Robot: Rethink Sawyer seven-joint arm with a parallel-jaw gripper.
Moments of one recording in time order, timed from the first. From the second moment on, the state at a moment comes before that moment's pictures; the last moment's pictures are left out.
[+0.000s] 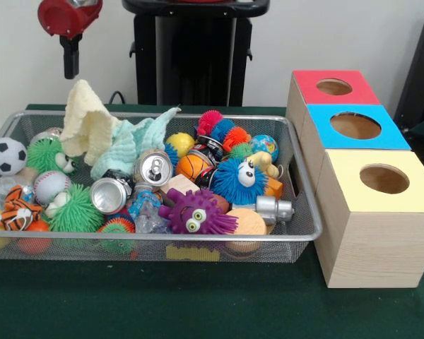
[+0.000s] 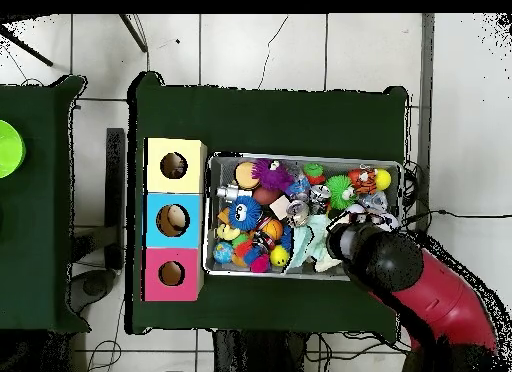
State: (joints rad) arm -0.42 -0.80 -0.23 1.77 0.10 0.55 2.80
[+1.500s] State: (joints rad) arm -0.43 -0.91 -0.23 1.77 0.10 0.55 2.80
